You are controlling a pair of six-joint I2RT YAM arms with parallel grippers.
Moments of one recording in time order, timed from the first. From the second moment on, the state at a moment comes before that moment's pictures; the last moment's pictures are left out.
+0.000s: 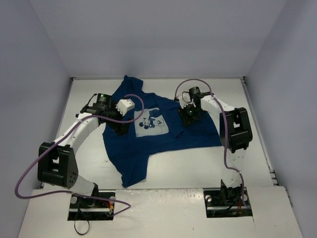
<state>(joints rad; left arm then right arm) -0.21 1.49 1.11 -0.62 0.39 0.55 0.28 2.05 1.46 -0.69 -0.34 -0.40</state>
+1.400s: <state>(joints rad) -0.21 1.49 1.11 -0.62 0.38 0.57 0.26 2.00 1.88 -0.86 -0.28 -0.56</state>
